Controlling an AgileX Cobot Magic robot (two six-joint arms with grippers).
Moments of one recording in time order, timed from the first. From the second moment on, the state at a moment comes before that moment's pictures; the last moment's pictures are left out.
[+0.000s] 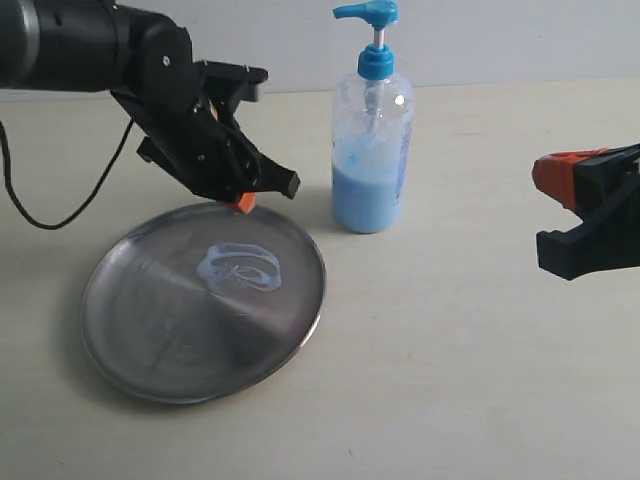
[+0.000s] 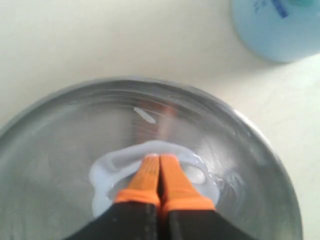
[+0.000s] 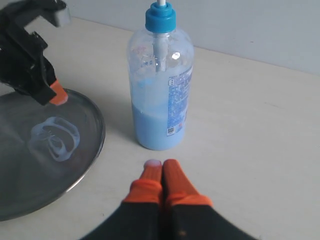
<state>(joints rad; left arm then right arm) -0.57 1.96 -1.36 -0.05 0.67 -0.09 0.49 0.85 -0.42 -0.13 0.13 0.13</state>
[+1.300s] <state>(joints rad) -0.57 0.97 -0.97 -0.05 0.91 -0.14 0.49 0.85 -0.42 -0.13 0.13 0.13</state>
